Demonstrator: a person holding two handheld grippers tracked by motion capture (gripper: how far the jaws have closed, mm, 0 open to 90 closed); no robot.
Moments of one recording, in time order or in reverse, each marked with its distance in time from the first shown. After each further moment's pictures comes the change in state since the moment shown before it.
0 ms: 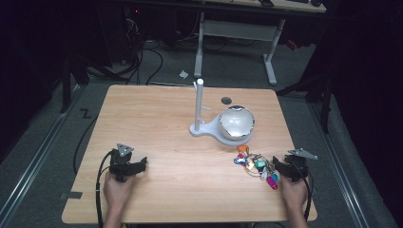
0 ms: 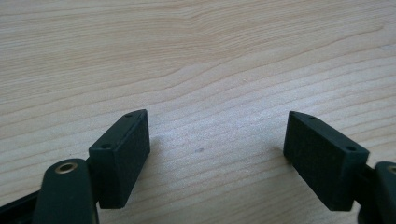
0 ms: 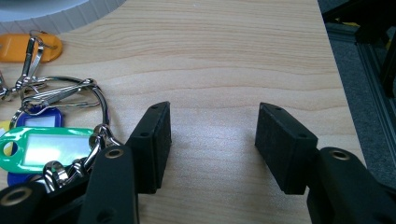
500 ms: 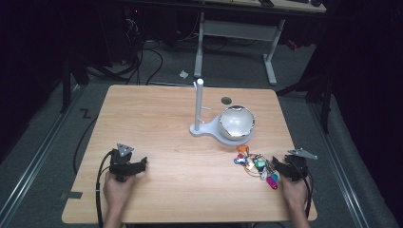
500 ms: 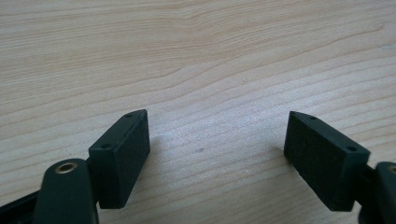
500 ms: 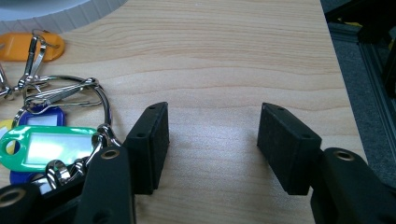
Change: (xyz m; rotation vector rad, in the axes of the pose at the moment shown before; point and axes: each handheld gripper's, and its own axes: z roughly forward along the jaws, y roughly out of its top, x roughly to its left) left arm 0.000 0.000 0.000 0.000 0.001 0.000; right arm 0.000 0.000 0.000 0.002 0.006 -0.005
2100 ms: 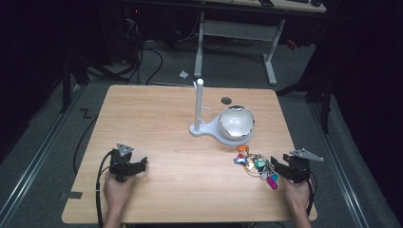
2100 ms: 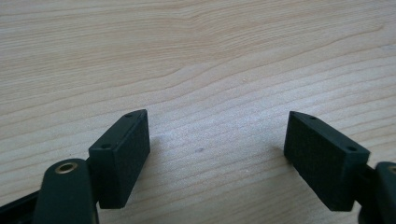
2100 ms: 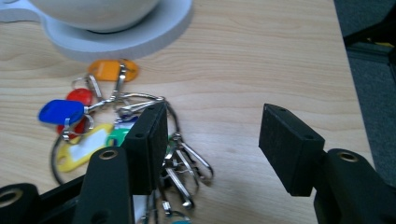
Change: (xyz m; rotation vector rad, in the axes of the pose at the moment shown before) left arm 0.000 0.000 0.000 0.000 0.000 -0.001; right arm 0.013 0.010 -0.035 -0.061 0.109 -0.029
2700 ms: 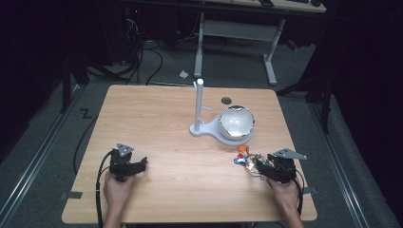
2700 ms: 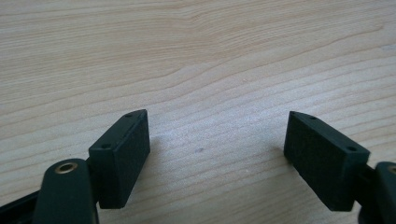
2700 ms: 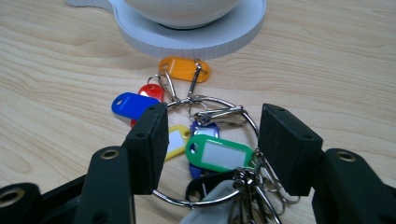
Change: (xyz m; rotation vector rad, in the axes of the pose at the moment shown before) left arm 0.000 0.000 0.000 0.000 0.000 0.001; right arm 0.042 0.008 0.007 0.027 0.105 -0.104
